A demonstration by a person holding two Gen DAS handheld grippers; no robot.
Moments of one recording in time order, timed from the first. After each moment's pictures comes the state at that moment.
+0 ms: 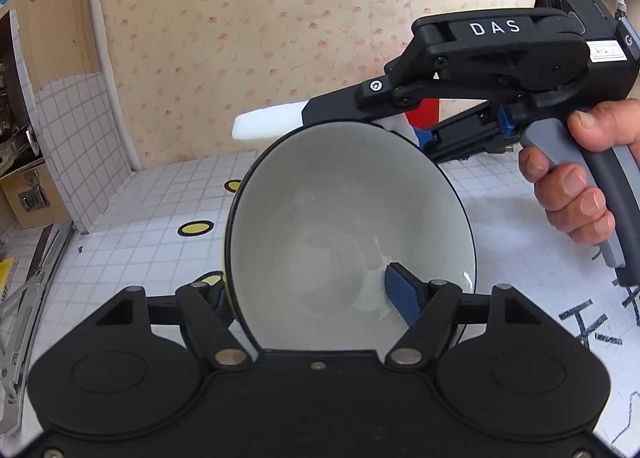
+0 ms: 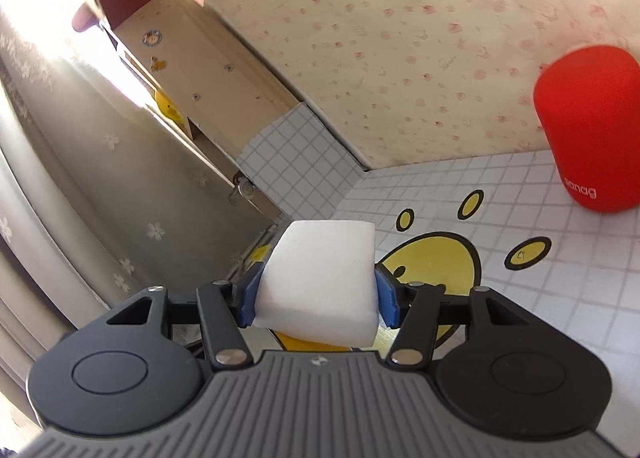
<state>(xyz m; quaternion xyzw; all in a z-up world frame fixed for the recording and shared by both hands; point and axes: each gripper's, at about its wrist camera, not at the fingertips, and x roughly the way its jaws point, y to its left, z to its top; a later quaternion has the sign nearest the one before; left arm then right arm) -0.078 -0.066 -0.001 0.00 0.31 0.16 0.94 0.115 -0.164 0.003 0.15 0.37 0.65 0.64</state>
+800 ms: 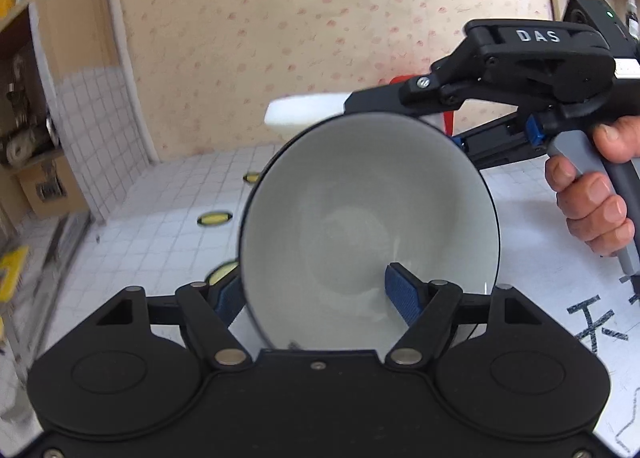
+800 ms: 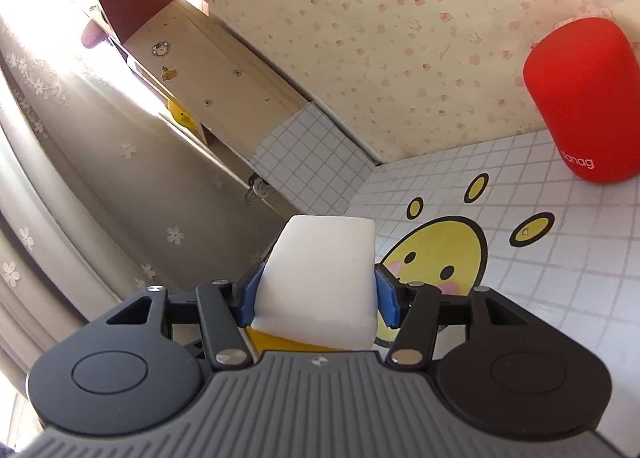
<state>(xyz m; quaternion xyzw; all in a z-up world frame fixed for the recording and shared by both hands) -0.088 -0.055 0.001 -0.03 0.31 0.18 0.93 0.114 -0.173 -0.008 0.20 0.38 0.66 0.62</state>
